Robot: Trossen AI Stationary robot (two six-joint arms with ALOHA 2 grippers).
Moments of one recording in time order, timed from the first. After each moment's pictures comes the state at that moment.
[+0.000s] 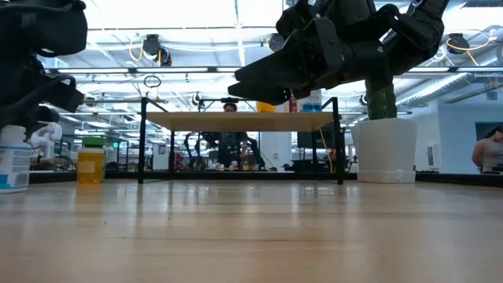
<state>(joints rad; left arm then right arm) -0.32 1.15 0.56 -0.99 0.02 -0.57 0.06 1.76 0.72 0.82 -0.15 -0.06</state>
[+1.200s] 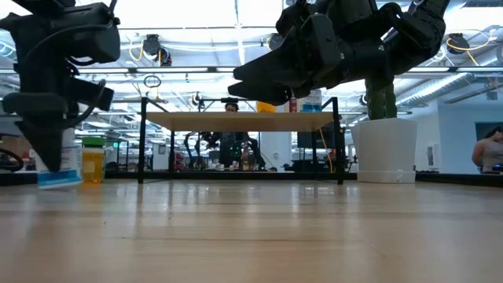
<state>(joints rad) -0.11 1.15 0.56 -0.89 -0.13 -0.60 0.07 1.76 0.72 0.83 -0.12 -0.03</state>
